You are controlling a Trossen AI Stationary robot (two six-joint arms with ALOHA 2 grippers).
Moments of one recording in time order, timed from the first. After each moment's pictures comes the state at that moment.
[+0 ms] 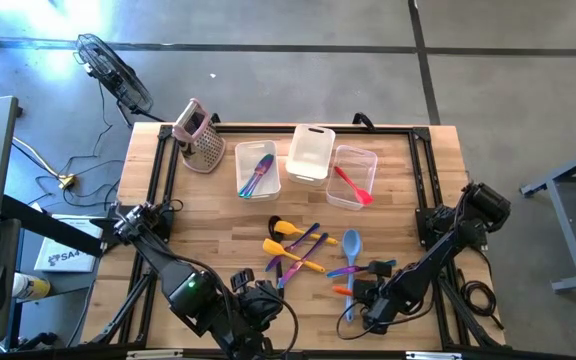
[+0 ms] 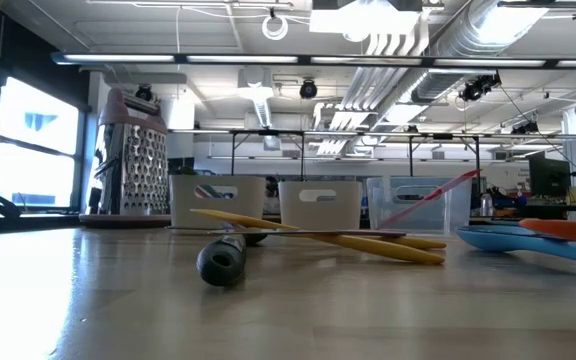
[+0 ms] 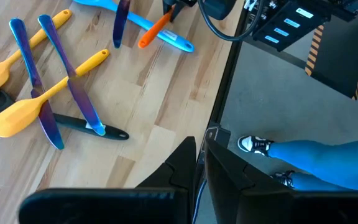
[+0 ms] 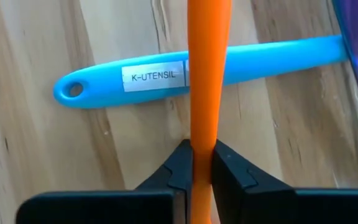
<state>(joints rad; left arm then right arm) -0.72 2.03 2.32 -1.27 -0.38 -1.03 0.83 1.78 0.96 -0.52 0.16 1.05</state>
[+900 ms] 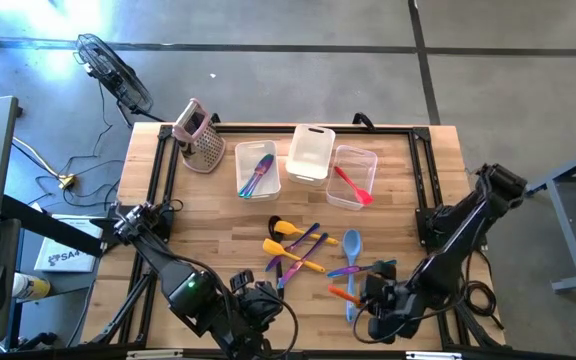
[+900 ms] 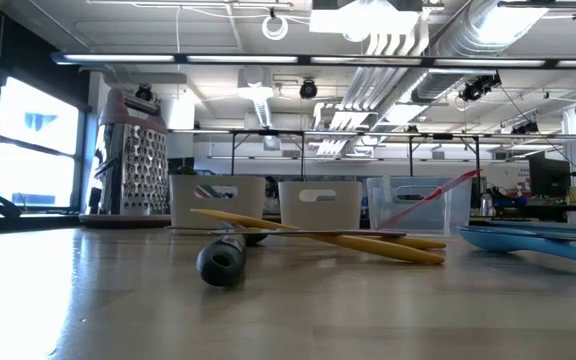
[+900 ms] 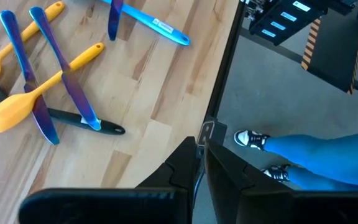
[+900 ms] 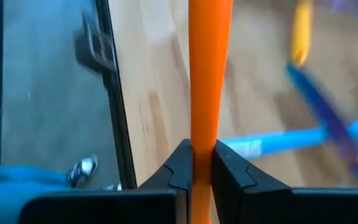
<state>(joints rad) -0.72 2.03 2.32 -1.27 -0.35 -1.03 0.87 1.52 1.11 -0.59 0.38 1.10</state>
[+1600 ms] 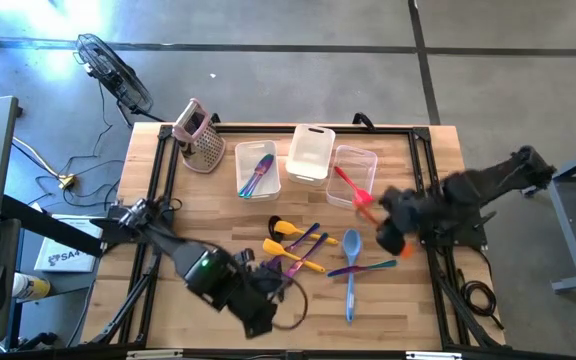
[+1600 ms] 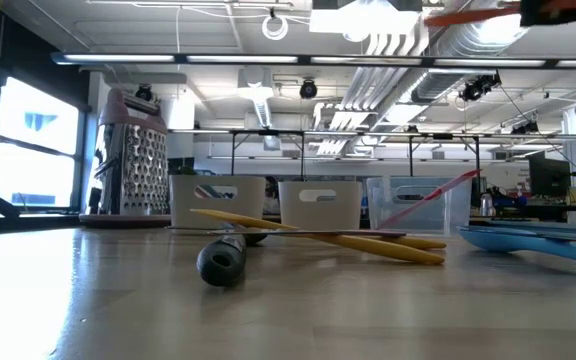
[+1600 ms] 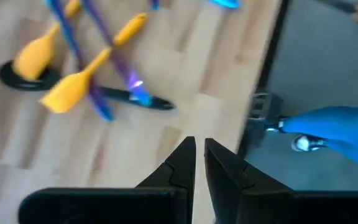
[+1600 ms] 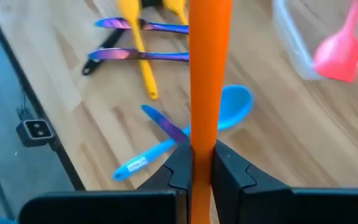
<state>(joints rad) -0.60 2.02 2.32 -1.47 -0.23 -0.90 0.39 1.10 1.19 -1.17 0.15 1.05</state>
